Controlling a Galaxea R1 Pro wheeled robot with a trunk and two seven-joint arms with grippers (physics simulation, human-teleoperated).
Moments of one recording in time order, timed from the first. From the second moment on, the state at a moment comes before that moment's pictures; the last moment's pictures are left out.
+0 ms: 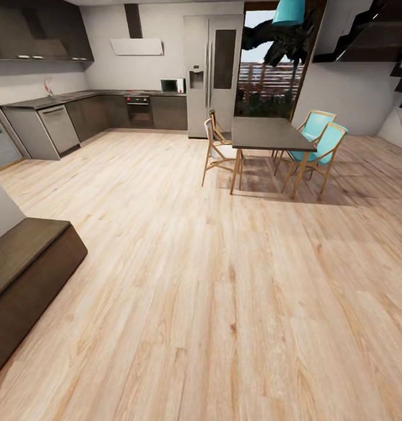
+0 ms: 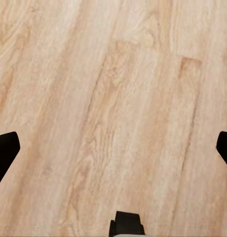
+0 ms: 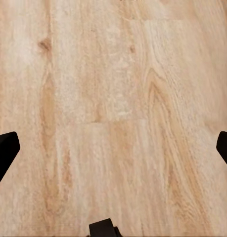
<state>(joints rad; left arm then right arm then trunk) -0.30 0.14 -2.15 -0.08 2.35 -0.68 -0.10 -0.09 0.02 0.18 -0.31 -0.22 -0.68 -0.29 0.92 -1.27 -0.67</state>
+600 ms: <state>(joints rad) -0.30 0.09 -2.14 -0.08 2.35 -0.68 -0.10 -0.09 0.02 0.18 -0.31 -0.22 -0.68 -0.29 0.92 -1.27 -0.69</state>
